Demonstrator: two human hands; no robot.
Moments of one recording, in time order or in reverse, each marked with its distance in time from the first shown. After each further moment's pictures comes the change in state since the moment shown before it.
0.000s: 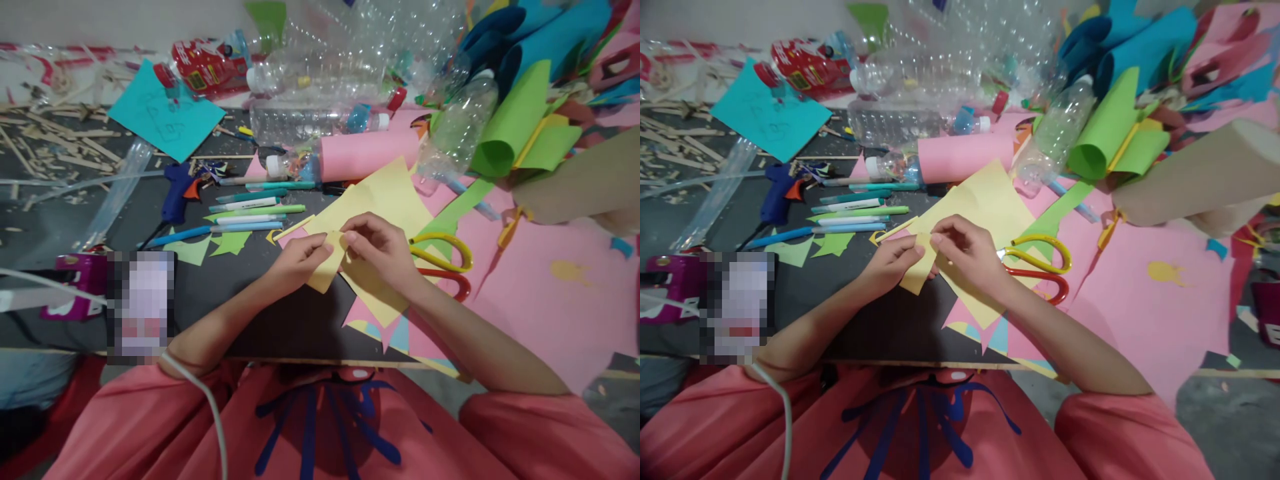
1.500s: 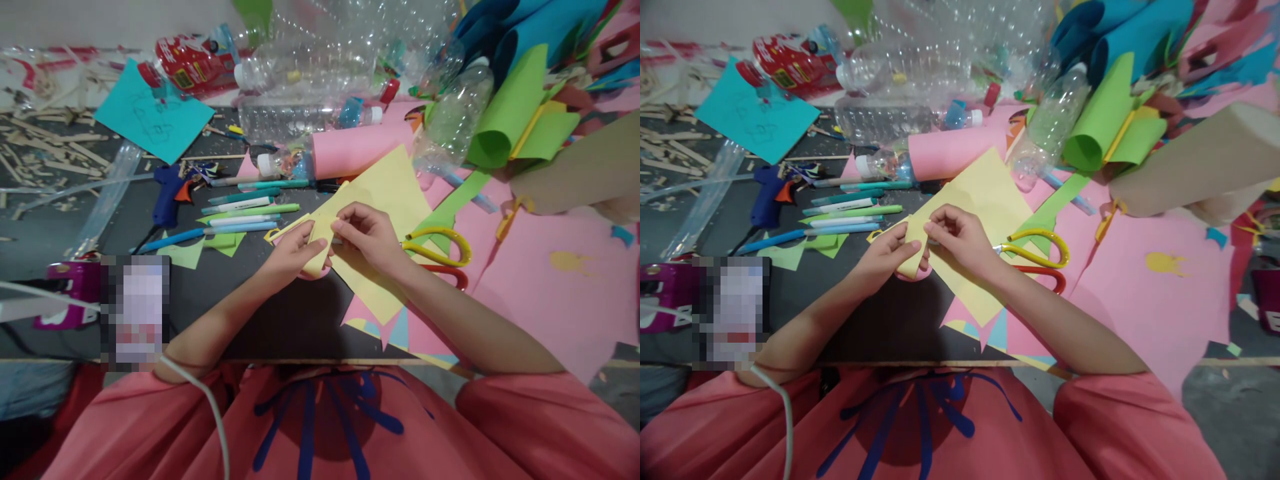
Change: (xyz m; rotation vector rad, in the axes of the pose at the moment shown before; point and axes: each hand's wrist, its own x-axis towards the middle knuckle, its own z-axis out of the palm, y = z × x) left_hand 0.004 0.007 -0.001 -0.266 0.043 -0.118; right_hand 0.020 0.013 0.000 0.150 0.004 0.064
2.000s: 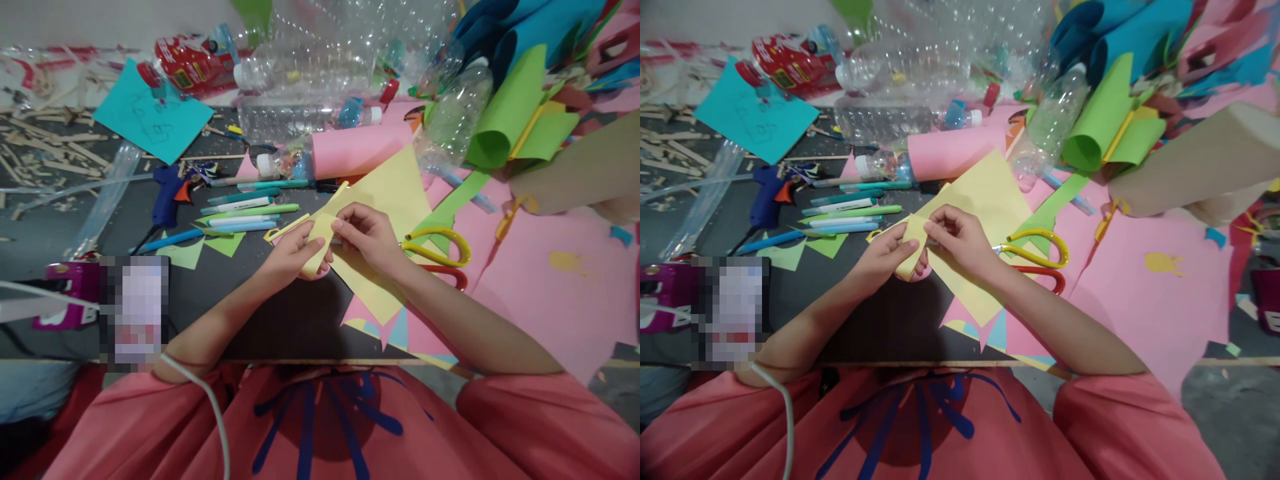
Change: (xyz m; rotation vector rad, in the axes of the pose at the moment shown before) left_hand -0.002 0.002 0.001 -0.028 -0.051 0.005; right_hand 0.000 0.001 -0.001 -0.032 -0.017 -0.003
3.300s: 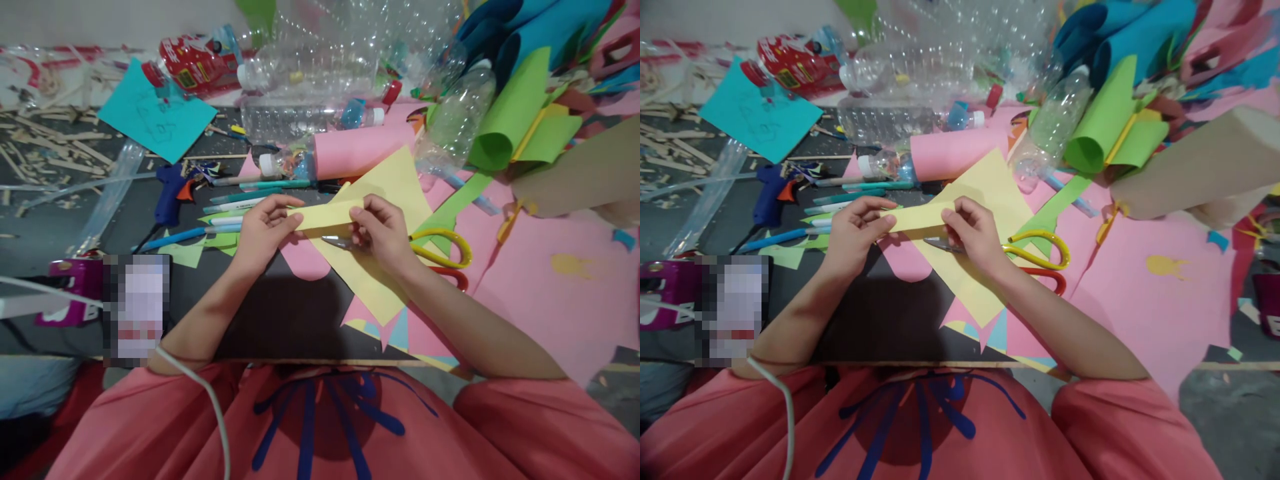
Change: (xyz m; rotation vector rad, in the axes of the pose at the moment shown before) left_hand 0.011 0.010 -0.033 0.208 0.360 0.339; right_hand 0.001 0.000 -0.007 0.128 0.159 0.095
